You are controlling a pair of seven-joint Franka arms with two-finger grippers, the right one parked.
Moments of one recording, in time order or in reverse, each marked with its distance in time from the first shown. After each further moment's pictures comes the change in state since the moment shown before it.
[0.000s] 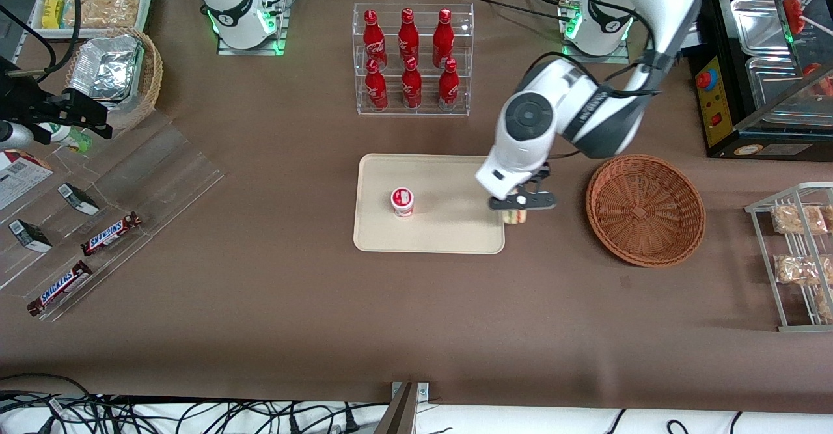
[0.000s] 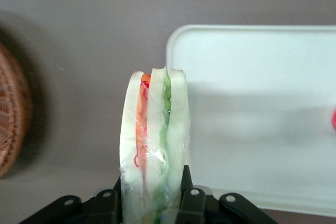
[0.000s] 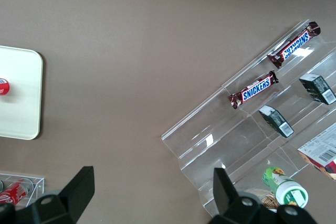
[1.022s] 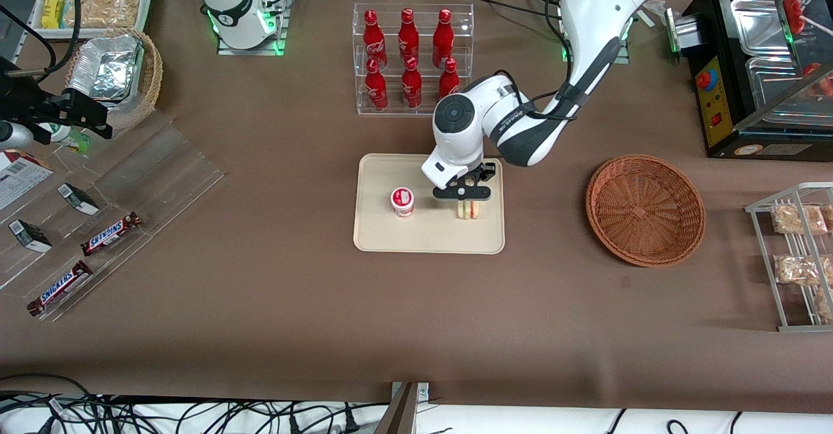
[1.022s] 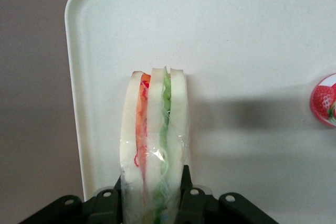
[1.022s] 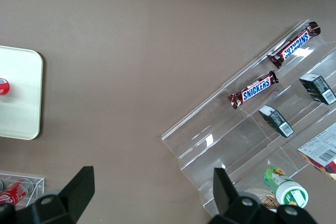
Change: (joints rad) arm -0.132 0.193 0.003 0.029 0.157 0.153 -0.178
